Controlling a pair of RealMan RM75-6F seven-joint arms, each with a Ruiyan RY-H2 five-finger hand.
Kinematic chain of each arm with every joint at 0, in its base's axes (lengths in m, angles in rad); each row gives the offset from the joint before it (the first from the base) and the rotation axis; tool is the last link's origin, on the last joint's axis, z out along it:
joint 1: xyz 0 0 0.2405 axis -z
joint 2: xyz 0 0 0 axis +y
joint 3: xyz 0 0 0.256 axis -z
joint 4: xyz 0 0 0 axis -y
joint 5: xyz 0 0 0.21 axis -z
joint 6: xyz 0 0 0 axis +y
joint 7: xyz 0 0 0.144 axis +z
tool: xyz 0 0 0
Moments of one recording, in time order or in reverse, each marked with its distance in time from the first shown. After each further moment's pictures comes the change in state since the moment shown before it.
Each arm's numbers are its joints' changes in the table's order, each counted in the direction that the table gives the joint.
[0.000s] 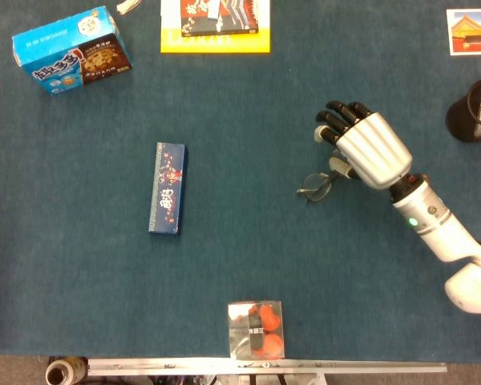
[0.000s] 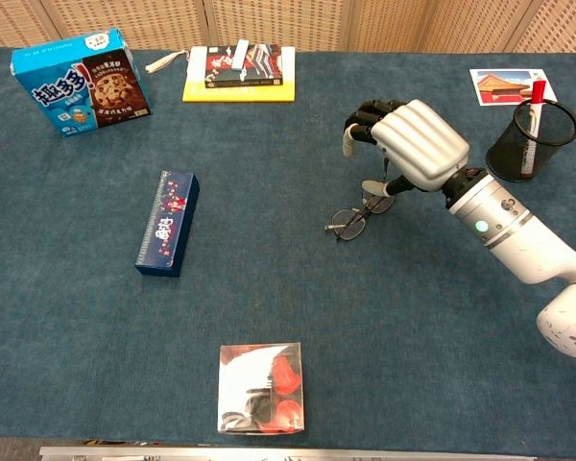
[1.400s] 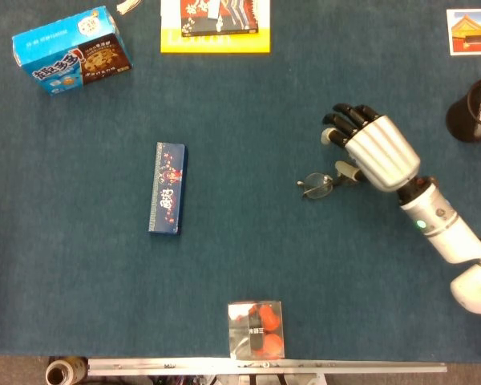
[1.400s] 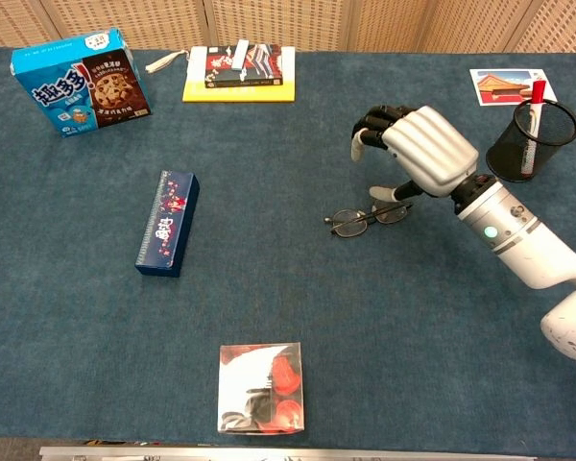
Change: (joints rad) left arm 0.002 0.001 0.003 -0.004 0.010 -0.006 -0.006; right arm 0.021 -0.066 0.041 -0.183 0.006 0.103 0.141
